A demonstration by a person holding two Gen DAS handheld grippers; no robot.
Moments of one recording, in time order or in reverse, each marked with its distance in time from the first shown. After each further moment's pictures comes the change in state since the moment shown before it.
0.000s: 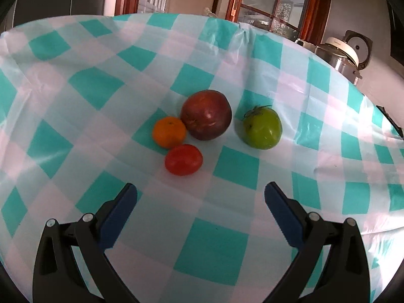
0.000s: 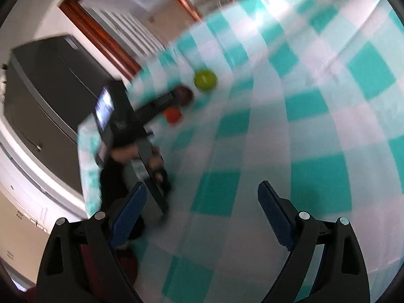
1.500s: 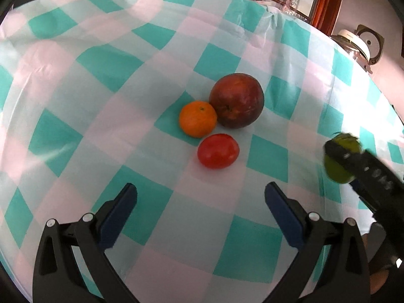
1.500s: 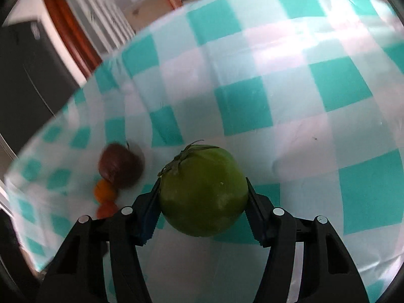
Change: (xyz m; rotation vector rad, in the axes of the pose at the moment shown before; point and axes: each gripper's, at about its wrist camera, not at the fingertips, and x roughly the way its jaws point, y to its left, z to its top) left arm 0.025 0.032 0.006 -0.004 0.096 0.029; right arm 0.138 -0.040 0.173 -0.040 -0.148 -0.163
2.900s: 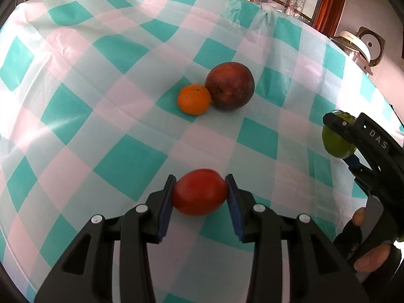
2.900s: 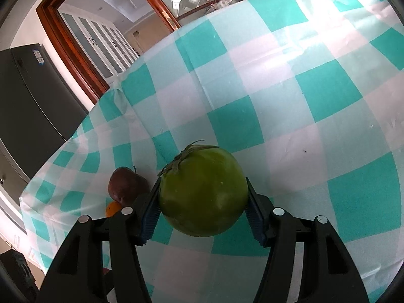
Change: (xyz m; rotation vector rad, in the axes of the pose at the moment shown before) left arm -0.028 -0.011 -0.031 -0.049 0.001 0.012; right arm 0.002 0.011 0.013 0.030 -0.052 0.047
